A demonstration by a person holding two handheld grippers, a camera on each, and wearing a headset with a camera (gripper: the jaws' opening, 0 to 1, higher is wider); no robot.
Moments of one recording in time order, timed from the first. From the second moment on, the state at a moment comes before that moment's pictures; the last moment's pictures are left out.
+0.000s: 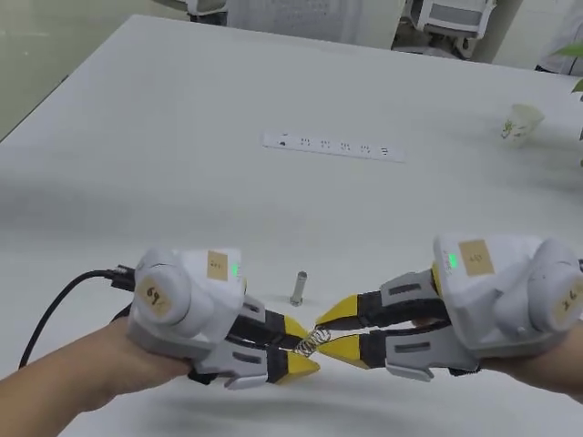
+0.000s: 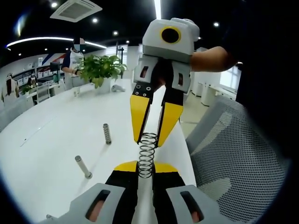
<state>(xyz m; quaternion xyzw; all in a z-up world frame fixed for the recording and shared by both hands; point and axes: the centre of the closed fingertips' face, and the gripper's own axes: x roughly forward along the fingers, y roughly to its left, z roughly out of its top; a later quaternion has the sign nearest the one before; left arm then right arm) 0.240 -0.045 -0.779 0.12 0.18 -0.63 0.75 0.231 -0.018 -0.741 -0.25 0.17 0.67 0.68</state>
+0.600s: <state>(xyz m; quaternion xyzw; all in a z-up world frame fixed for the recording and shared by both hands) 0.241 -0.046 -0.778 0.10 0.18 -0.63 0.75 0.231 -0.008 -0.738 -0.24 0.17 0.67 0.69</state>
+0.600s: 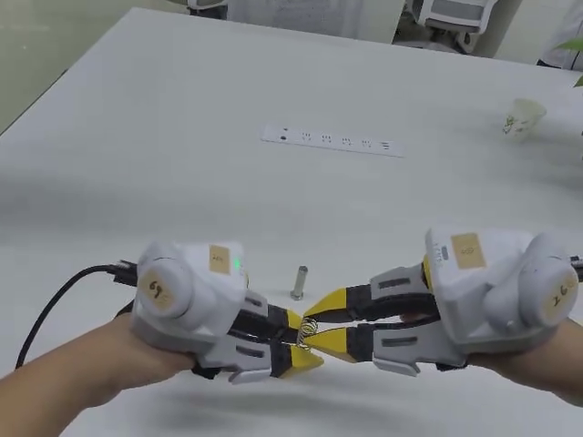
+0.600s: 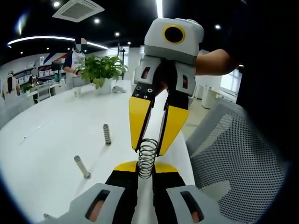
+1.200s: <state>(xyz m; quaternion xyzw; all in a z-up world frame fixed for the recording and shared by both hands) 0.241 -0.038 -0.775 0.08 0.19 -0.61 0.76 0.234 -0.005 -0.733 -0.25 0.17 0.67 0.68</state>
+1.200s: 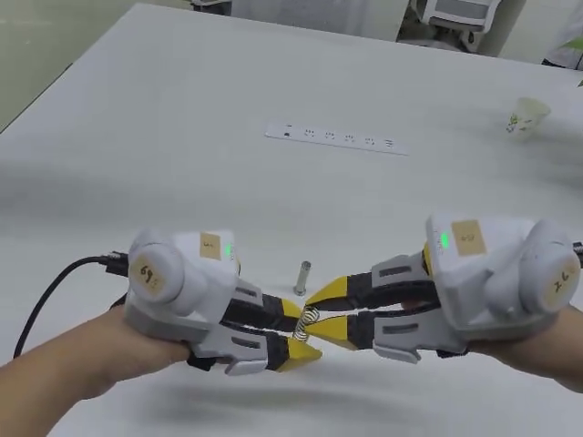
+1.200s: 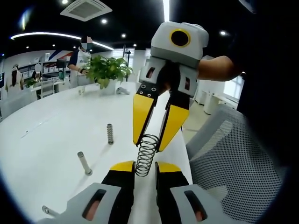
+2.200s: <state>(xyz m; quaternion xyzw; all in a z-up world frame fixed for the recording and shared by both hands) 0.257 0.016 -0.745 0.04 0.17 -0.56 0.81 0.249 -0.019 -0.744 -0.21 0.16 0.65 0.71</state>
